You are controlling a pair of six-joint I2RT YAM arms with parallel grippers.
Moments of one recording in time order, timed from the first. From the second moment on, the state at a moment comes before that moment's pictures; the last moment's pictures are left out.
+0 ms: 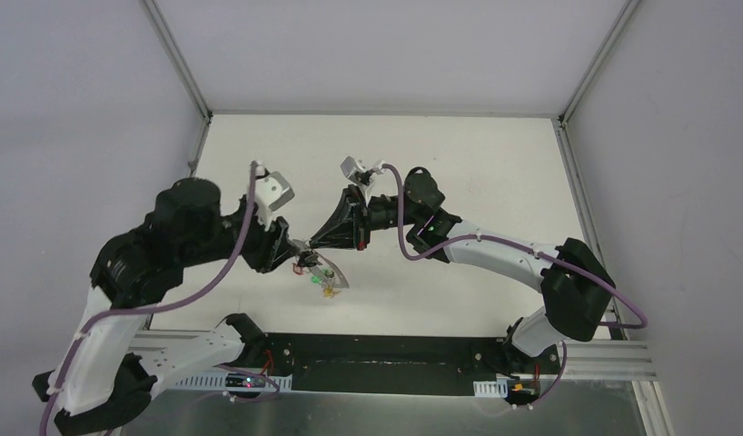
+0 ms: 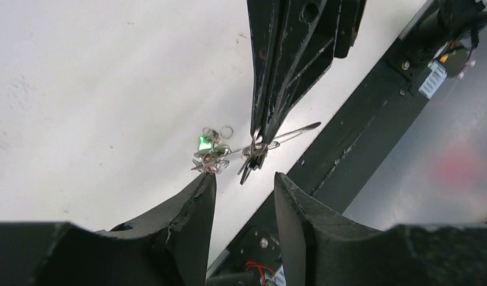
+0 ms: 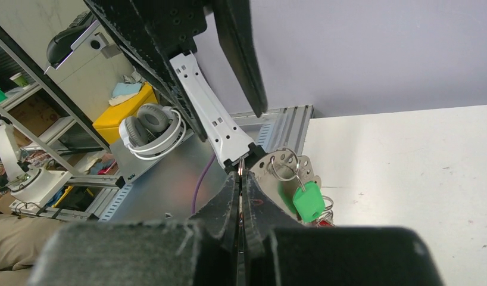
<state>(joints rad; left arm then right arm) -0.73 0.91 1.58 -1.20 0.17 -0.01 0.96 1.55 1.07 0.74 -0.90 0.55</state>
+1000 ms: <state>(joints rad) -0.73 0.39 0.93 -0.55 0.30 -0.17 0.96 1.54 1.05 0.80 -1.01 0.53</state>
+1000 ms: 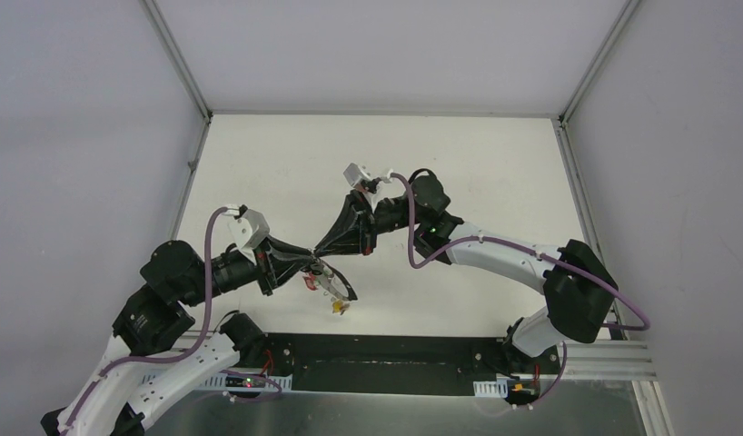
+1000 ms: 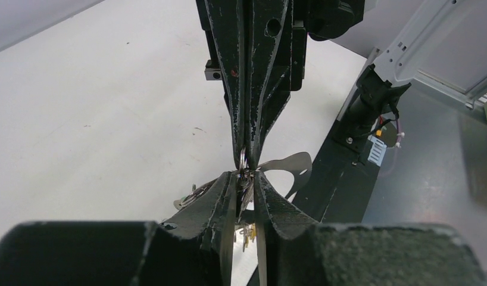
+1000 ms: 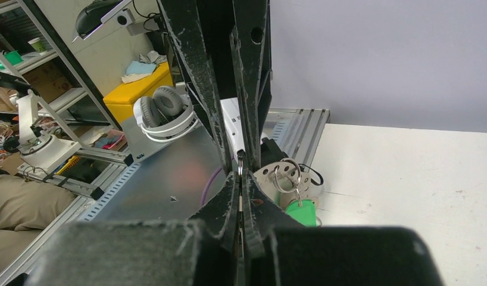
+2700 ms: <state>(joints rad) -0.73 0.89 1.41 -1.04 0.24 -0.14 0.93 1.39 0.99 0.62 -0.81 0.41</state>
